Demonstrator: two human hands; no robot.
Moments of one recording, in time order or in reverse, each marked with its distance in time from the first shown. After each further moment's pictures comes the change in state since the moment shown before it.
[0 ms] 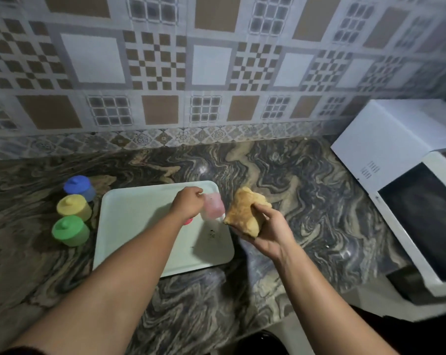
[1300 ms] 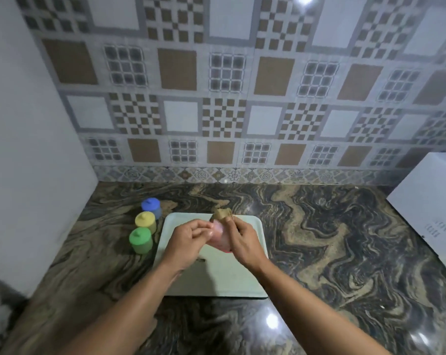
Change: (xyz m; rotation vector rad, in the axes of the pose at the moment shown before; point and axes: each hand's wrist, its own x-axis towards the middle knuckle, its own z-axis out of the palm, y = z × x) left_hand -0.167 -0.007 -0.106 -0.534 0.234 0.150; right_hand 0.005 0.082 0.102 -1.107 -0.319 -0.711
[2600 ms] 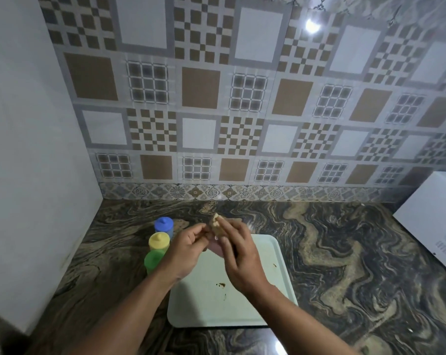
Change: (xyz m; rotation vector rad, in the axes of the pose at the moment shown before) left_hand 0.043 -0.021 -0.077 -0.148 -0.150 0.151; right_hand 0.024 -0.007 0.078 -0.204 0.152 -0.614
